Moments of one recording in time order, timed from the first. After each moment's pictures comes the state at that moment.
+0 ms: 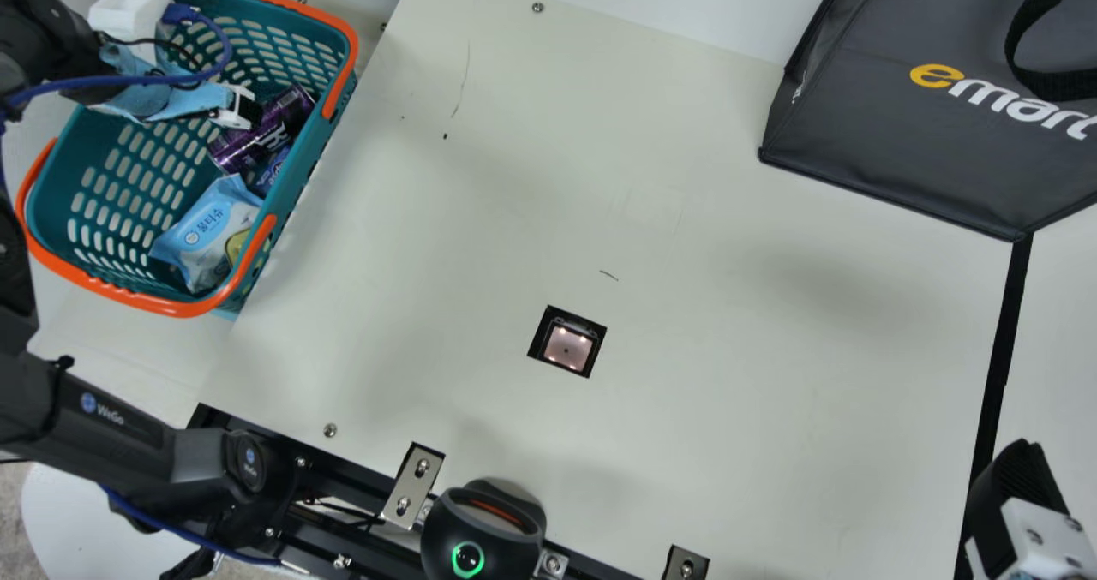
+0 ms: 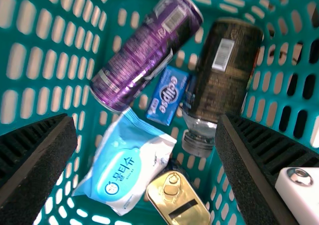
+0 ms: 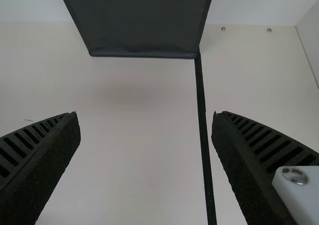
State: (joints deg) left arm 35.6 109.3 -74.0 -11.8 47.9 31.7; right arm 0.7 42.6 -69.8 -0.7 69.5 0.0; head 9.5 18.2
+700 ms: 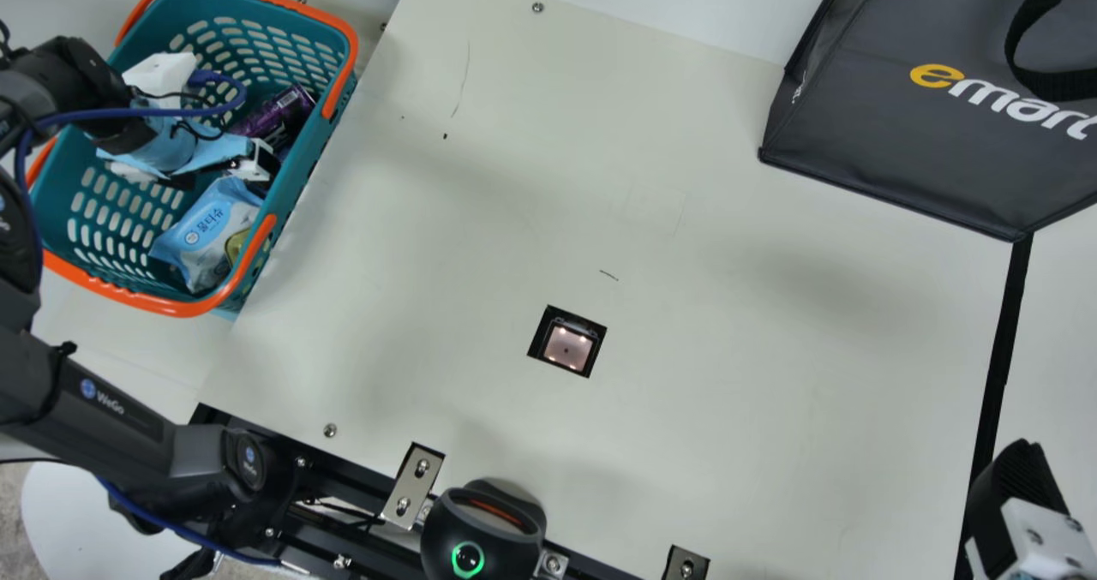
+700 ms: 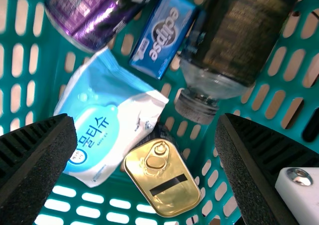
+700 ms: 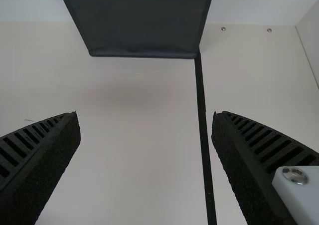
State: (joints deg) left arm 37.1 111.8 -65.3 -10.1 45.9 25.9; right arm 0.7 42.6 -69.8 -0.7 69.5 0.0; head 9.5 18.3
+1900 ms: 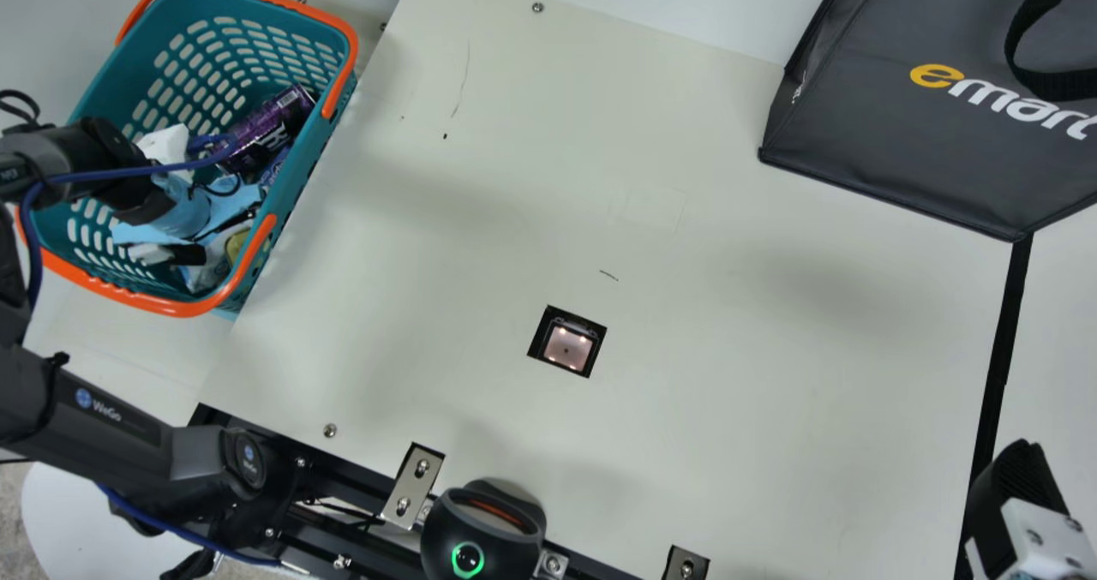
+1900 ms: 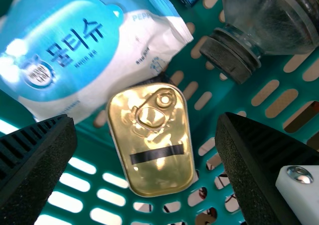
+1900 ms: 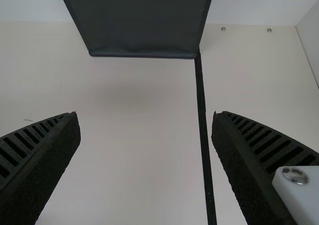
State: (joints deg) left arm 39.1 109.4 -49.9 -10.6 35.5 12.0; right arm 0.7 42.6 -69.8 -0.7 69.5 0.0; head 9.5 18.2
